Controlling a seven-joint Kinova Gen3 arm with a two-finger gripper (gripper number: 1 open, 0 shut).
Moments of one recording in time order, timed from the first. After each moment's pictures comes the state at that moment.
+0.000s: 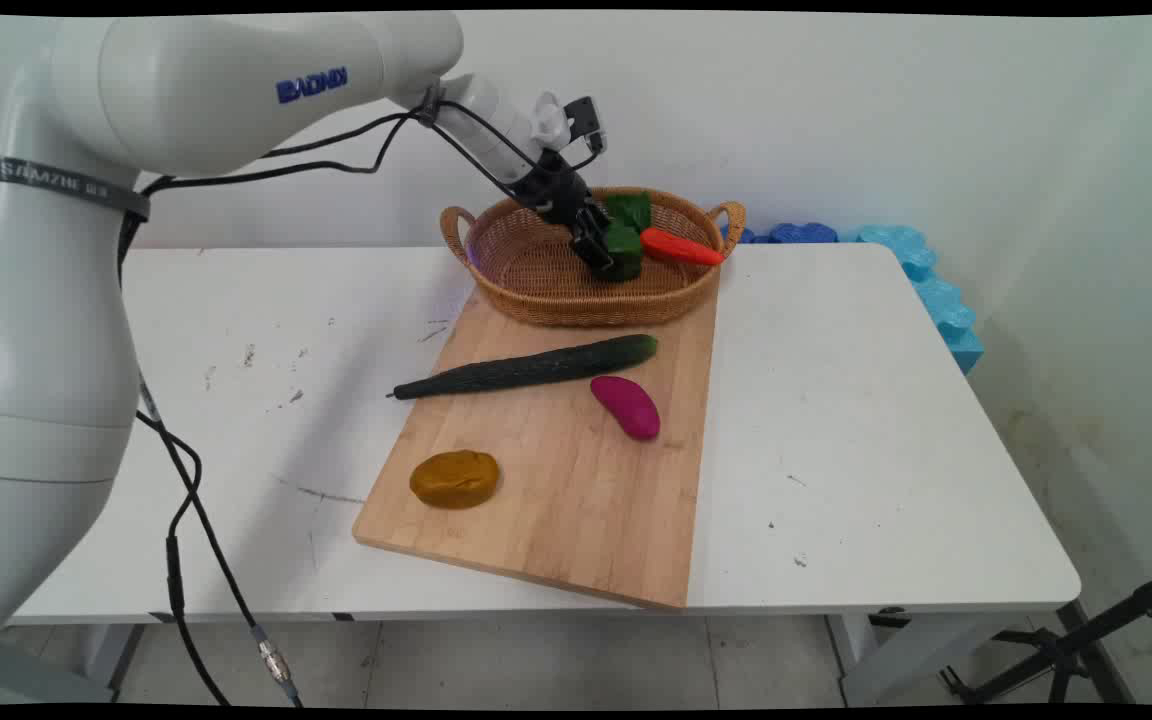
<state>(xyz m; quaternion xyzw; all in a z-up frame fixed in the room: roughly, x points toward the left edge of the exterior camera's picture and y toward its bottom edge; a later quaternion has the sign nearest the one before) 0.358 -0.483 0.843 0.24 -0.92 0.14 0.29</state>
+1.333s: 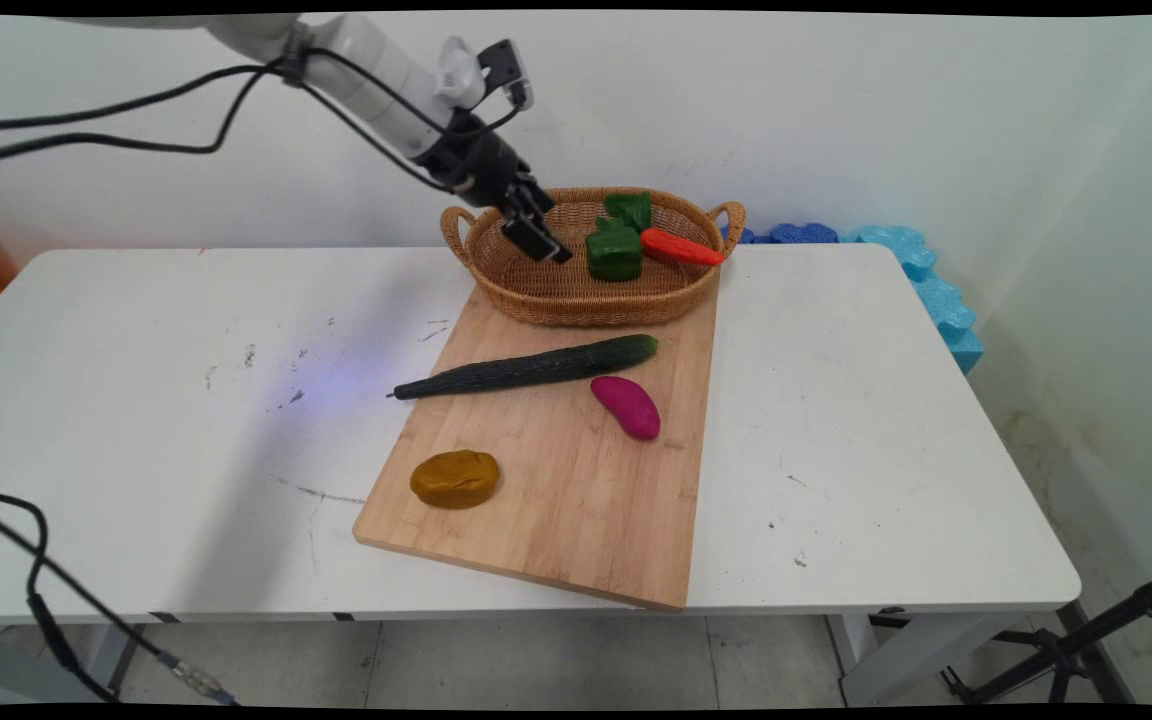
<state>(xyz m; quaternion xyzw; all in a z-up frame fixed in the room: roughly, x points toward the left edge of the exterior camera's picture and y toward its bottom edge) 0.381 -0.336 0.941 0.27 -0.90 0.15 0.30</state>
